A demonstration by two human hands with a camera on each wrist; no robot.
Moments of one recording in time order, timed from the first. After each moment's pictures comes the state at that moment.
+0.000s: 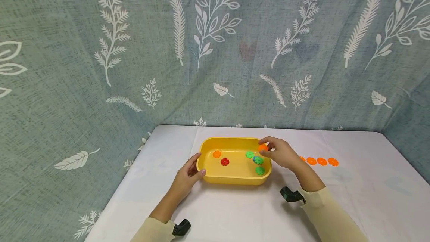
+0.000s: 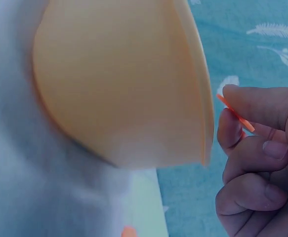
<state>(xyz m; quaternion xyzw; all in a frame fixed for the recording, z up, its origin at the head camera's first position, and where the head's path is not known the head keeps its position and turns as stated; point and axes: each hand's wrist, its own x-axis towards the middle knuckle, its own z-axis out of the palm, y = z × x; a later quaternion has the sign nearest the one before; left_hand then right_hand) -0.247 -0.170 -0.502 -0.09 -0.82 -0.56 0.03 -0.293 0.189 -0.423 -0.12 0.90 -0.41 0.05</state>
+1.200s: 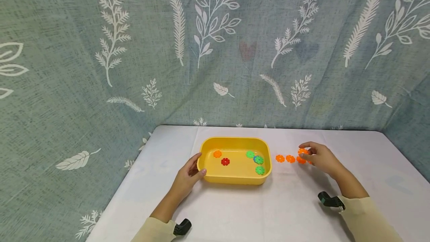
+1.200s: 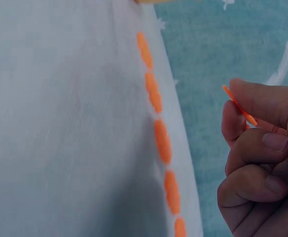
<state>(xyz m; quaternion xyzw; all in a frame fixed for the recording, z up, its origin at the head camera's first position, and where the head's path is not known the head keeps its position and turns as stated) -0.247 -0.171 -0.502 -0.10 -0.82 -0.57 0.03 -0.279 0.307 -0.449 -0.04 0.90 -0.43 0.05</state>
